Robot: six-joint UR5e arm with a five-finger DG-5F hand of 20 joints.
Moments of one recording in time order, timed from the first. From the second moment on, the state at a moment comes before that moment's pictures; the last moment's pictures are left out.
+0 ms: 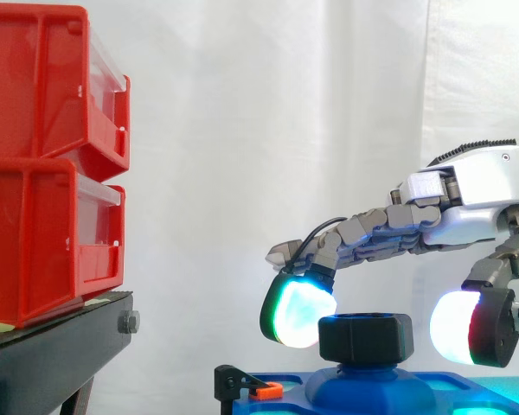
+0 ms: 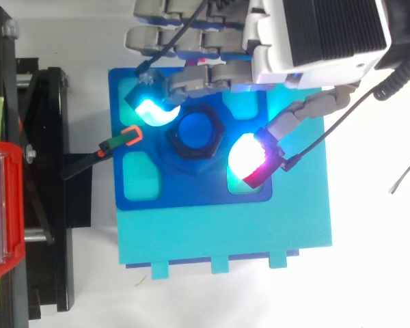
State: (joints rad) arm -0.07 -2.20 -1.24 -2.95 -1.81 -1.40
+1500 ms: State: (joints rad) arm -0.08 -2.16 -1.18 -3.15 -1.82 -1.54
